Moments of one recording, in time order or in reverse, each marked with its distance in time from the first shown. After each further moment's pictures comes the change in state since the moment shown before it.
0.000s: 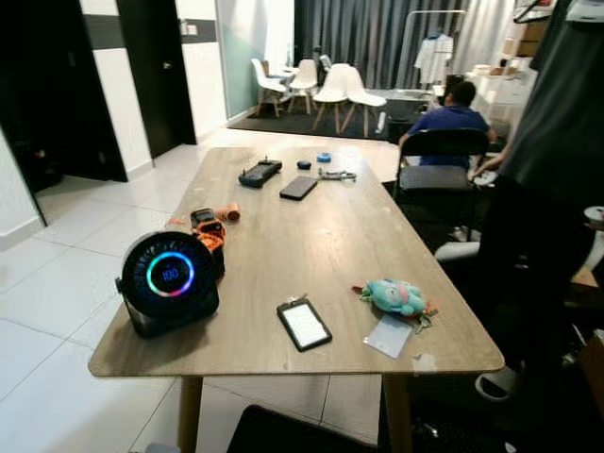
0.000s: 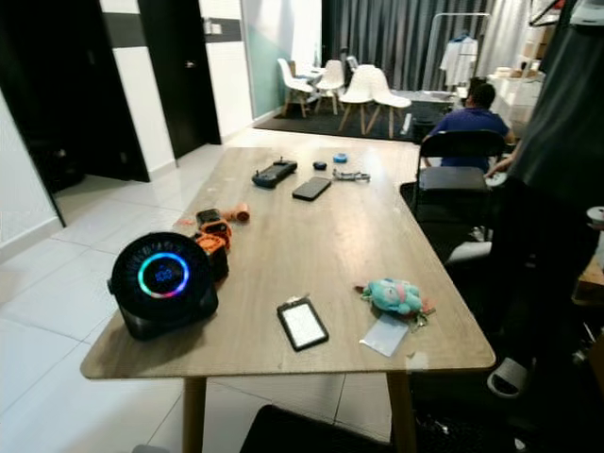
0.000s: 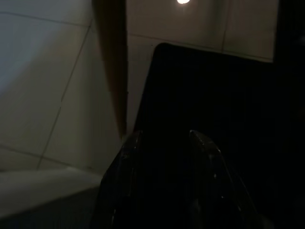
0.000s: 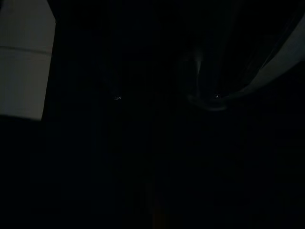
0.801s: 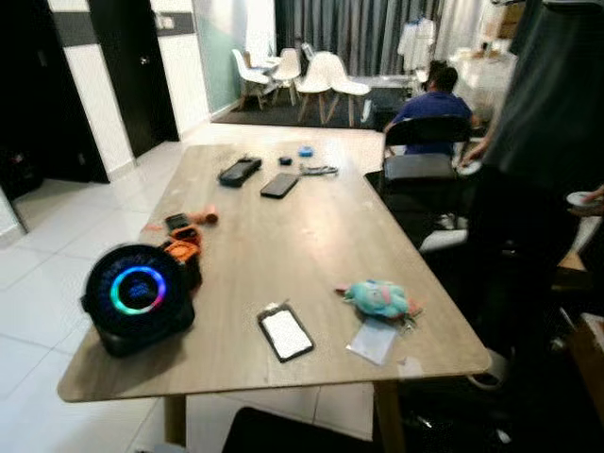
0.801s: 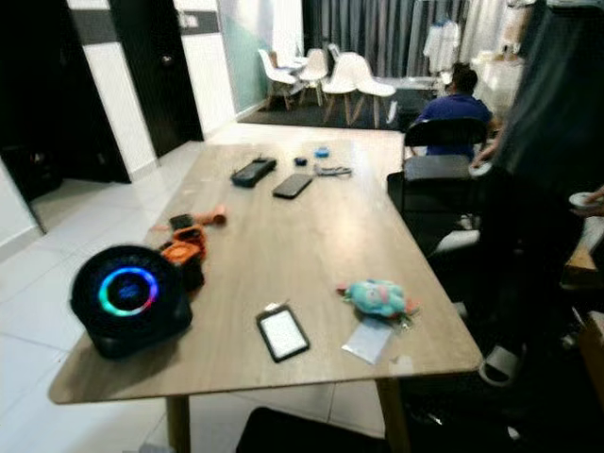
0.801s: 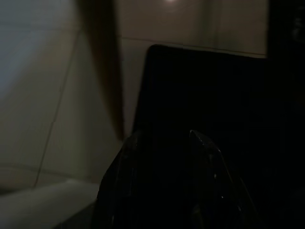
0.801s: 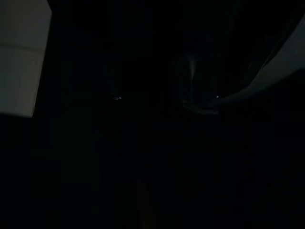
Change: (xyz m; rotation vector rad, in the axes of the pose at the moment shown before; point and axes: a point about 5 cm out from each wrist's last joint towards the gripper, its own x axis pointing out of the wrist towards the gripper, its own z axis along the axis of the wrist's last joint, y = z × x) left arm 0.002 0.001 0.005 0.027 -0.010 -0.040; right arm 0.000 0.007 0.002 -0.035 -0.015 0.067
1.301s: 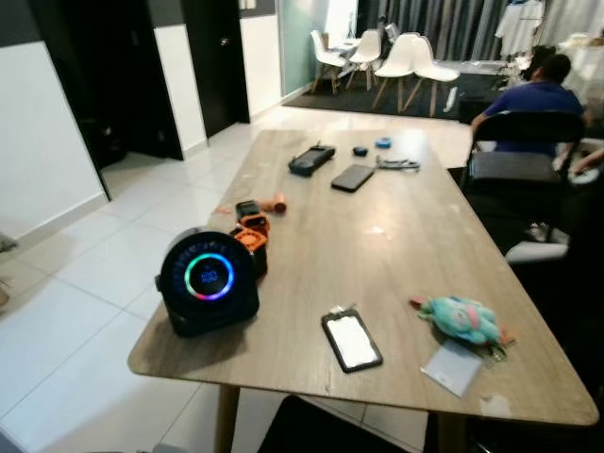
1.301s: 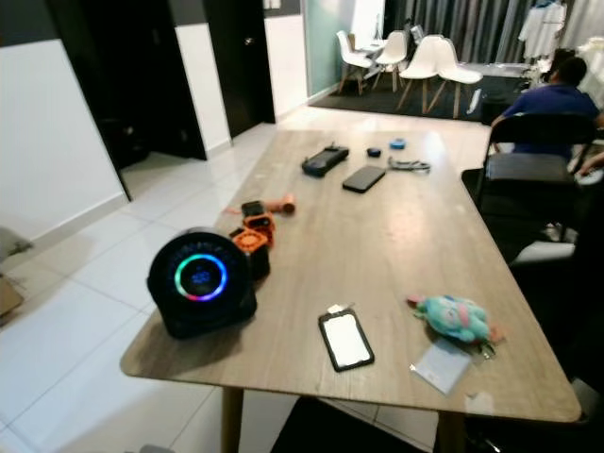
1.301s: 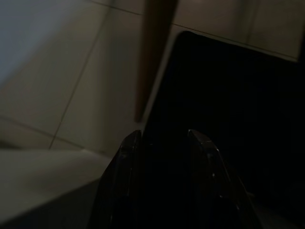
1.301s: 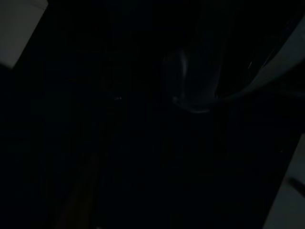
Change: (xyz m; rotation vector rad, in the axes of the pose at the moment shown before) left arm 0.000 -0.006 0.000 0.008 -0.010 -0.040; right arm 0.001 0.002 0.002 -0.046 -0.002 0.026
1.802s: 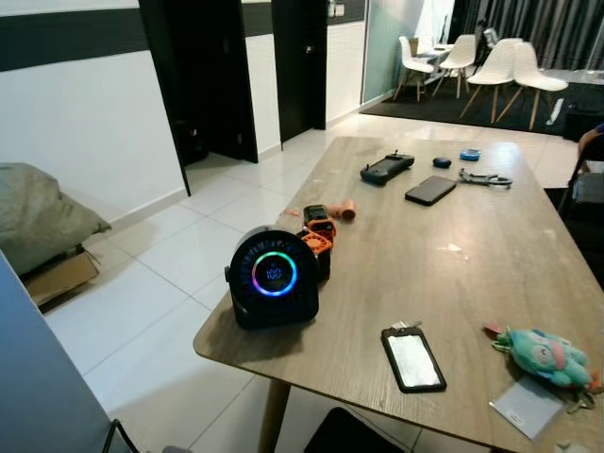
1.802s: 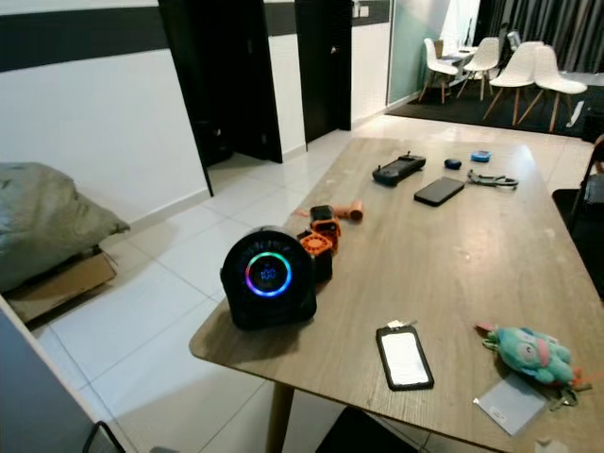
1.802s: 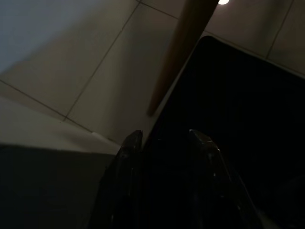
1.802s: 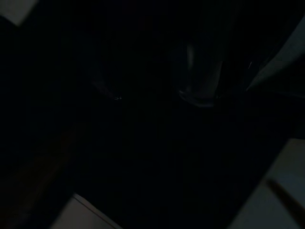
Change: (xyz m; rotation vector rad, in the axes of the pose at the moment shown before) left arm 0.001 -0.006 -0.001 -0.023 -0.004 -0.025; right arm 0.001 0.000 0.003 -0.011 -0.009 0.011
